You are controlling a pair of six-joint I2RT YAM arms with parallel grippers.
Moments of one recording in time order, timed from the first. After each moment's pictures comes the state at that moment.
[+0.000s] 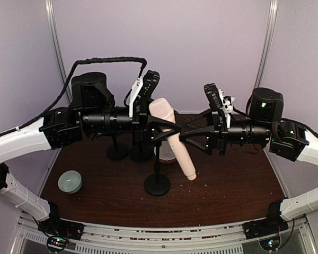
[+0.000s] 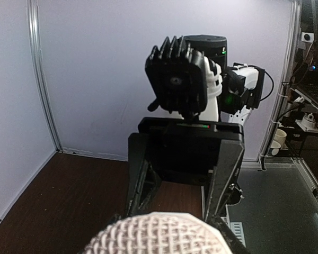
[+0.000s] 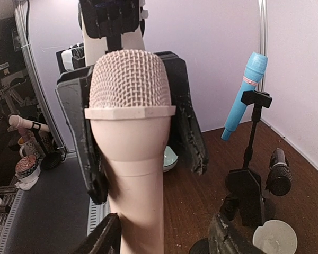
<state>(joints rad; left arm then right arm) -1.13 1.36 1.38 -0.10 0.36 0.00 1.02 1.08 1.11 -0.14 -0.36 0.07</state>
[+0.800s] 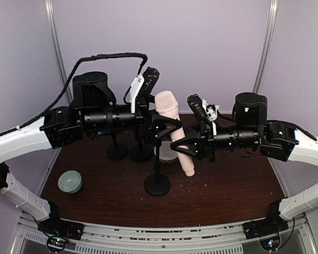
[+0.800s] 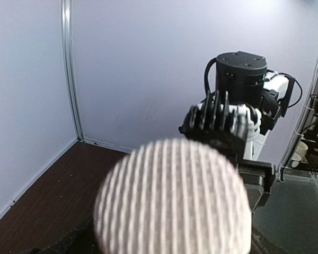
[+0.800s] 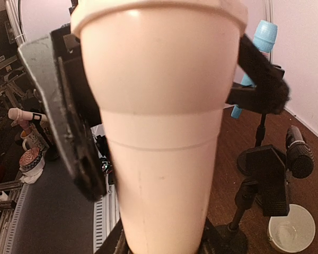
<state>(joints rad) -1.13 1.37 1.40 -0.12 0.23 -0.03 1.05 1.16 1.13 -0.19 -0.36 0.09</state>
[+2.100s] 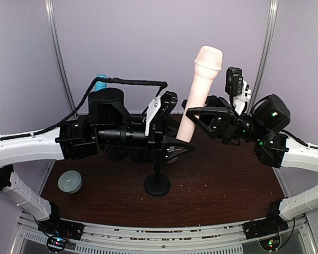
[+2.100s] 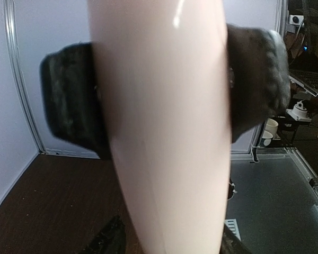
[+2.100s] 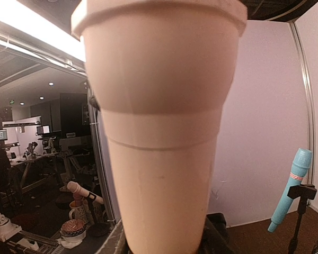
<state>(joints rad) -1.20 1.42 1.31 0.03 0.34 0.02 0.96 1.14 0.95 0.69 -0.61 0.42</state>
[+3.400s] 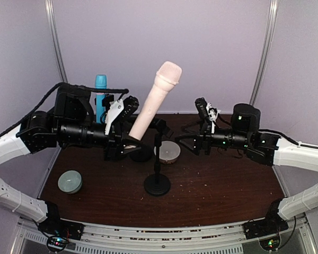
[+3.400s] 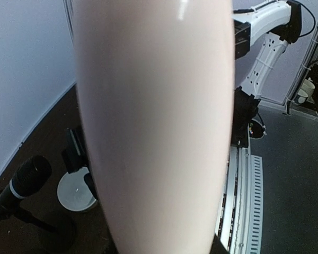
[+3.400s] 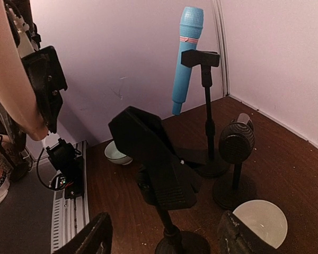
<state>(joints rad) -1.08 1.16 1.27 -0.50 0.23 0.08 0.82 1.20 0.88 0.20 -0.41 0.14</state>
